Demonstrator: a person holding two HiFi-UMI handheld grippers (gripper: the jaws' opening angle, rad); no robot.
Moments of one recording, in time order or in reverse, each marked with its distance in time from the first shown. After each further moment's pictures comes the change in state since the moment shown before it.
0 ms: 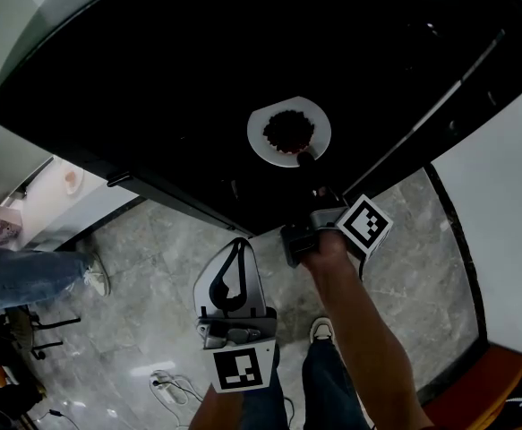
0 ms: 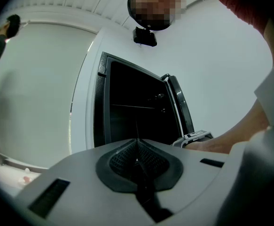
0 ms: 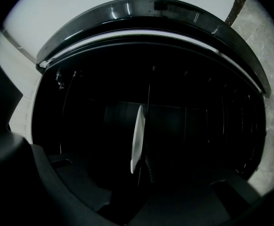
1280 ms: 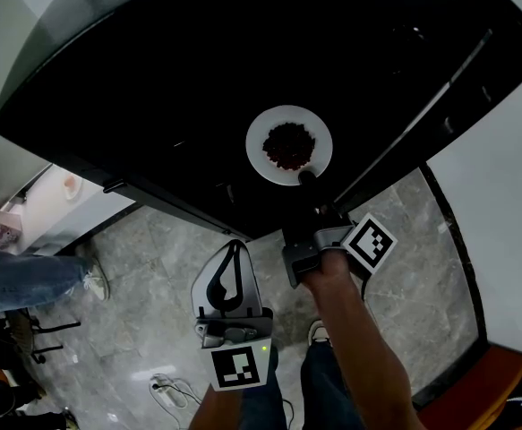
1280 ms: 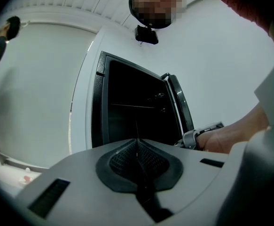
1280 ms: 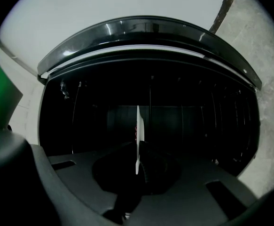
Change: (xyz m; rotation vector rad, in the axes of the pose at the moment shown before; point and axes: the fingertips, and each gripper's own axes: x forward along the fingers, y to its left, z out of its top) left arm 0.003 -0.004 0.000 -0.009 0.003 0.014; right arm -0.030 0.014 0.001 0.090 -0.015 -0.016
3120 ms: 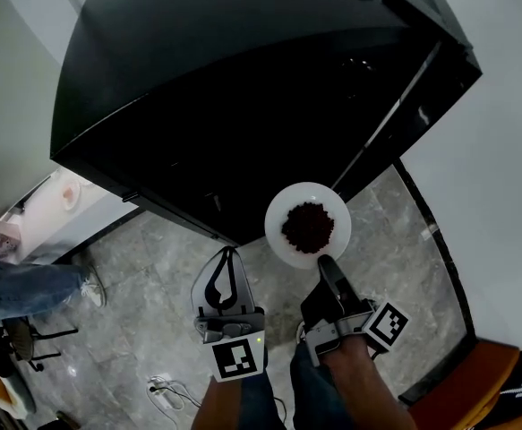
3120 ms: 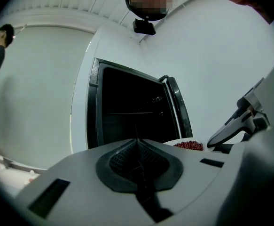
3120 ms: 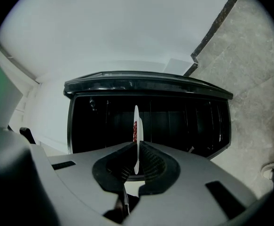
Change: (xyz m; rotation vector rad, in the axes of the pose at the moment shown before) left arm -0.012 -0.015 0.030 -0.031 0.025 0.033; right arm -0.164 0.056 -0.004 0.041 -0.023 -0.128
